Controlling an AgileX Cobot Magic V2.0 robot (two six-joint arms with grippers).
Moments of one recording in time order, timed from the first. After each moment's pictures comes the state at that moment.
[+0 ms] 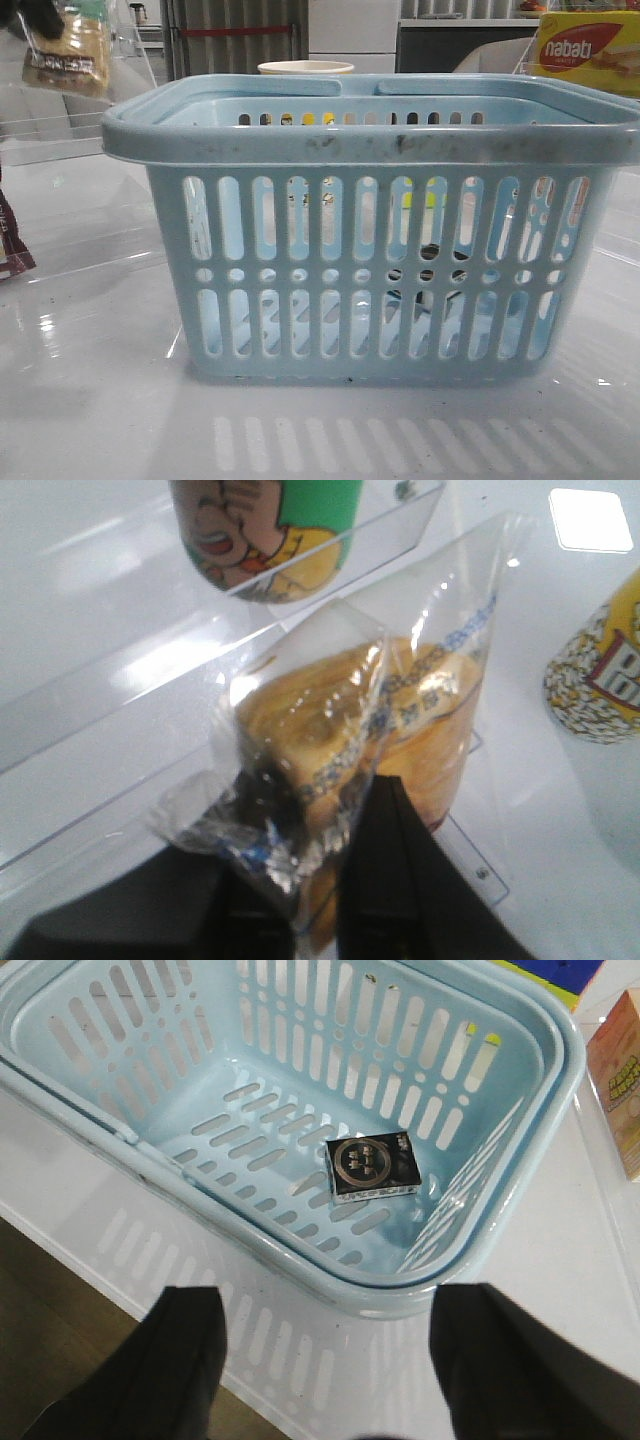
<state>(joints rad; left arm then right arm) -0.09 1.79 -1.71 -0.09 0.73 0.04 0.41 0.81 -0.95 0.12 0.87 -0.14</state>
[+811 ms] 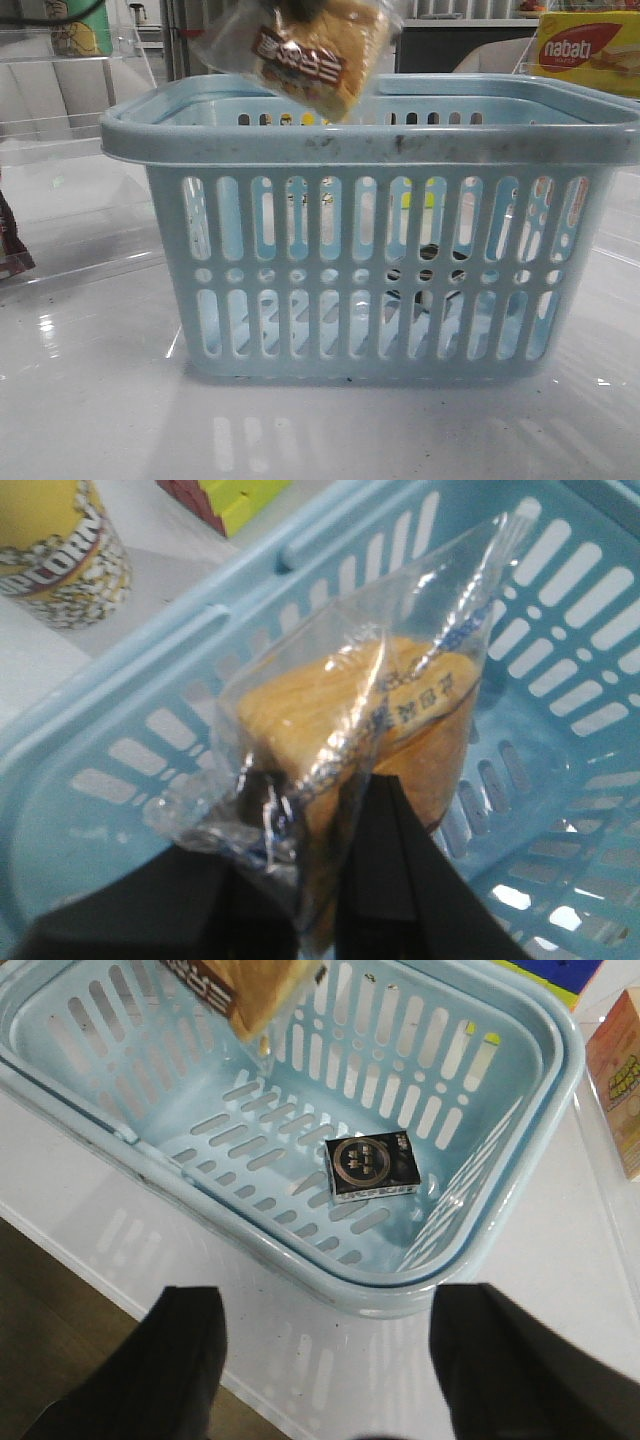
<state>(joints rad) -0.65 1.74 -1.70 -0.10 0.94 0.20 0.41 0.81 -0.95 0.12 0.87 -0.14</state>
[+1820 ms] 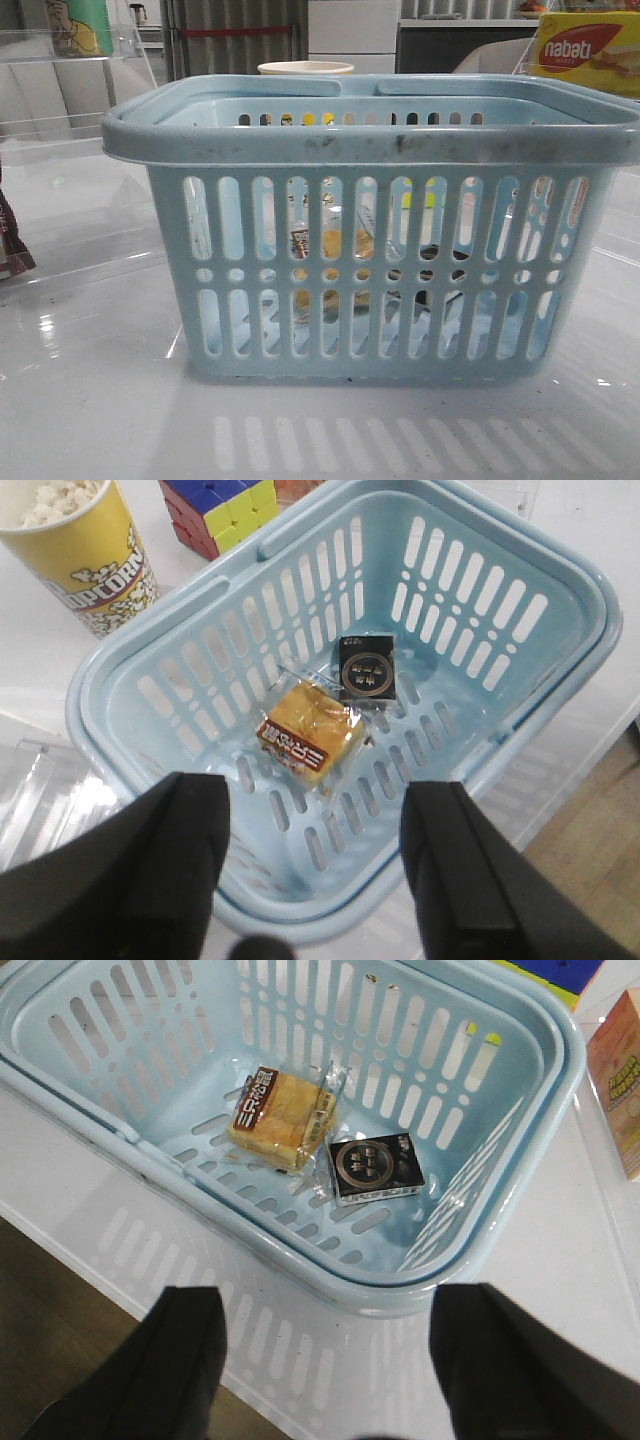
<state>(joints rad) -0.68 1.19 -1.35 -0.08 0.94 0.18 0.41 0.81 -0.95 0.12 0.87 -0.14</state>
